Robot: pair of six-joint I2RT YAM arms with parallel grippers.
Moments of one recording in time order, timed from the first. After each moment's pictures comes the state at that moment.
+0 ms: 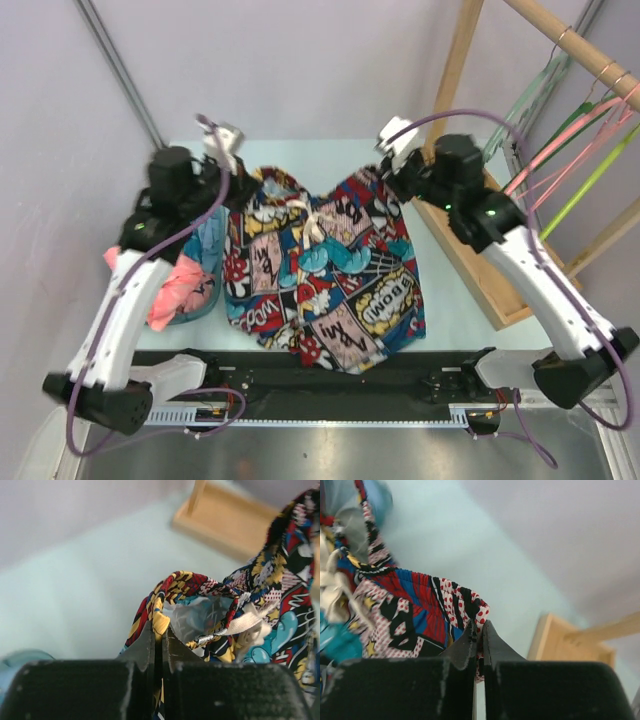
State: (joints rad) left arm -0.28 1.09 1.43 -0.56 0.37 0.03; right arm 0.55 1.26 1.54 -0.47 -0.18 -0.36
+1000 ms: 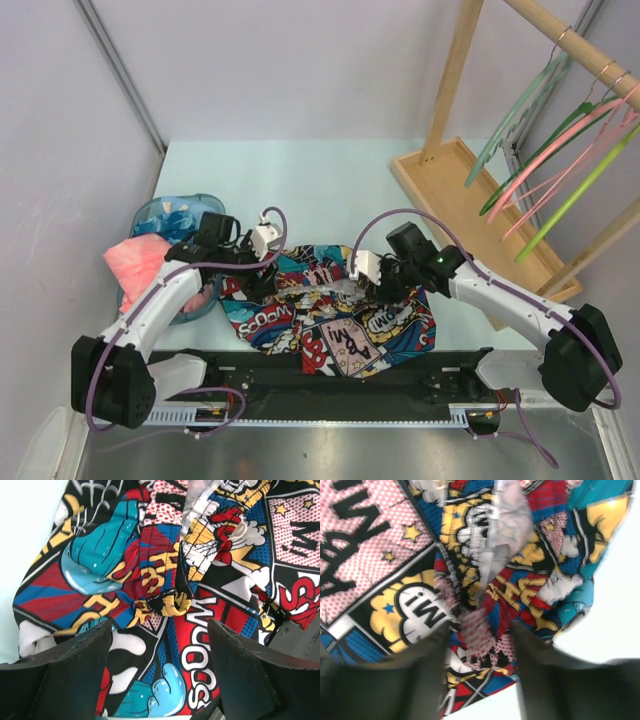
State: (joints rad) left arm -0.25 1.14 0.80 -0.68 0.58 0.53; right arm 0.69 1.25 0.86 -0.61 -0.35 -0.75
